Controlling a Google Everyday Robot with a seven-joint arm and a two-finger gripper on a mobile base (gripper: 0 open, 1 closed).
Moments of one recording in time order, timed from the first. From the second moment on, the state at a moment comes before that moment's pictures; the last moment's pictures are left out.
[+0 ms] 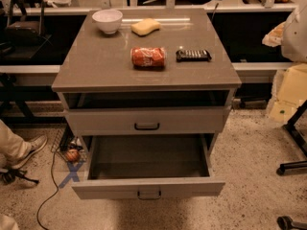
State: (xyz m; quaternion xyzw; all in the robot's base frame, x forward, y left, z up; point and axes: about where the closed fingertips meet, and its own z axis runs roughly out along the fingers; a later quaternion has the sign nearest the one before) arm 0.438 -0.217 0.976 -0.60 0.78 -0.03 0.16
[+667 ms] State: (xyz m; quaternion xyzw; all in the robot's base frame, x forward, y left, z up) arm 0.435 -0.213 0.950 -0.59 0.79 0.00 0.15
